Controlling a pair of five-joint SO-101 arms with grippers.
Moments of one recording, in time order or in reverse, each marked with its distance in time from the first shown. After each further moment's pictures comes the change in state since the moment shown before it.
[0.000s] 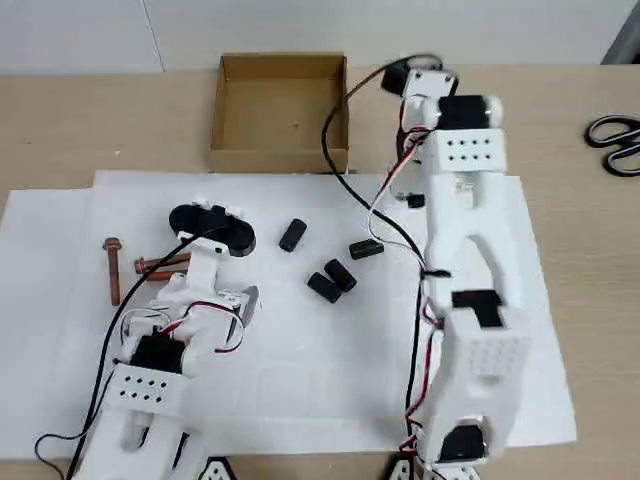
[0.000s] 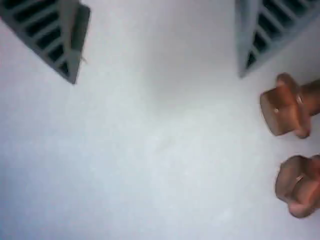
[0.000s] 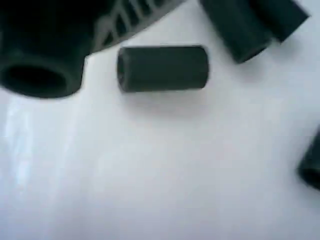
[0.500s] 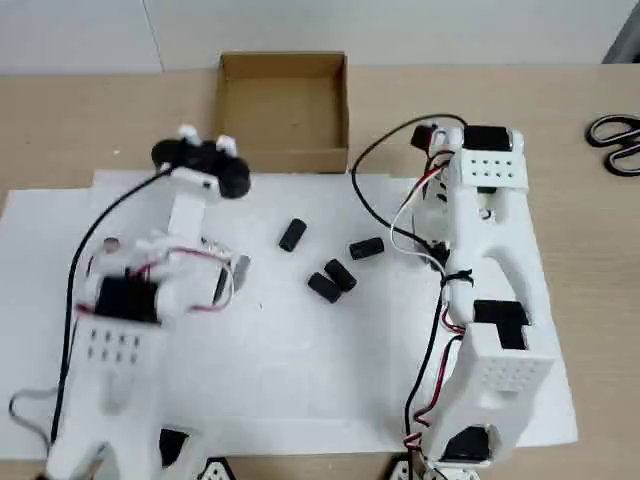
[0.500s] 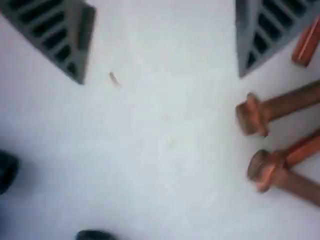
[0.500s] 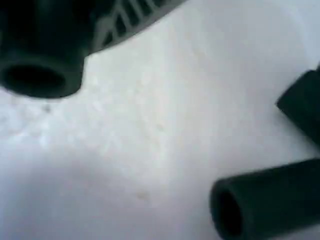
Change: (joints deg) left arm -1.6 16.3 -42.5 35.1 0.0; right arm 6.6 -3.3 24.3 0.0 0.0
